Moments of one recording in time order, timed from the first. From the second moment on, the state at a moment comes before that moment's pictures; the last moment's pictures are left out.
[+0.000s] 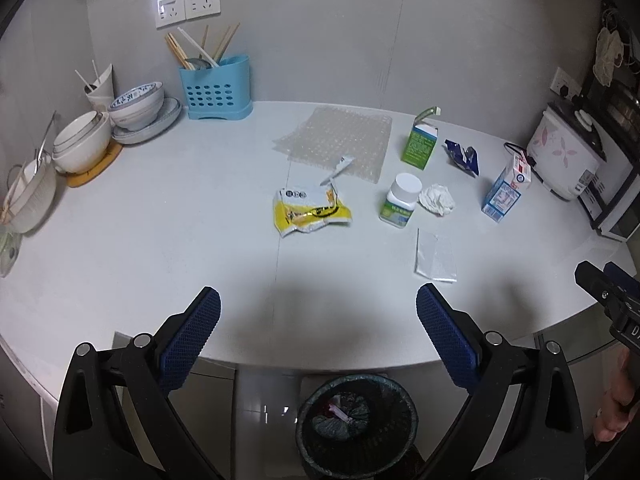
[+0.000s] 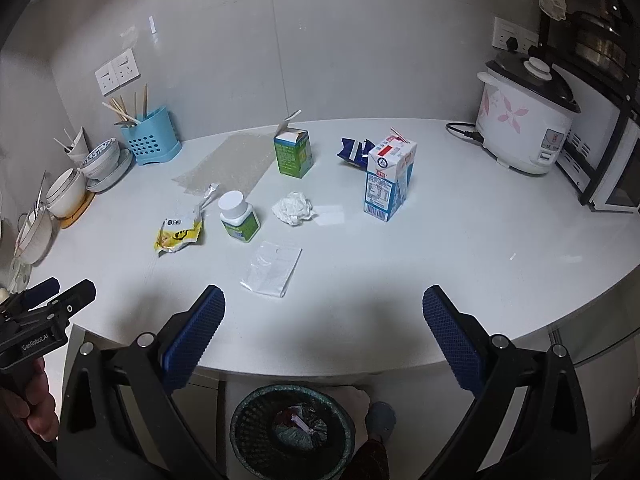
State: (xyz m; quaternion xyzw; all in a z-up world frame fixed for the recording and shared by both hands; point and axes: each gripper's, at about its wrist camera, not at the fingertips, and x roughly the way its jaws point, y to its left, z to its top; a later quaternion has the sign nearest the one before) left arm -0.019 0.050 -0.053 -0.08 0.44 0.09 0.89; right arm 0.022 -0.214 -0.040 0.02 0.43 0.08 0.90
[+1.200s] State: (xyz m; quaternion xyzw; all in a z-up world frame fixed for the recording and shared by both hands) left arm 0.187 0.102 -0.179 -0.12 0.57 0.10 0.81; right arm 0.189 -0.135 -0.169 0.08 0.64 0.05 0.76
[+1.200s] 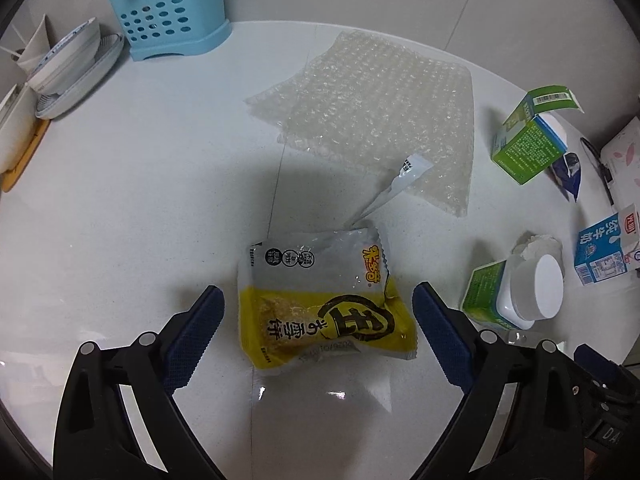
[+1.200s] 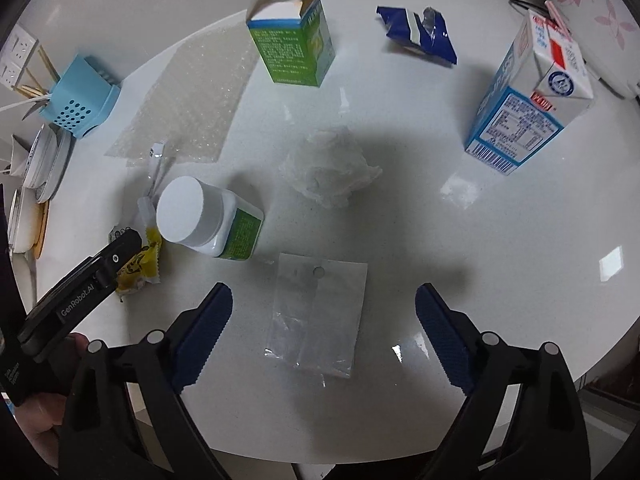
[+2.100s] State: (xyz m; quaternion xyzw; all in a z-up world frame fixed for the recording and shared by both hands) left arm 0.205 0.092 -0.191 -0.13 0.60 0.10 0.79; right arm 0.200 -0.114 -0.197 0.05 0.70 0.00 0.71
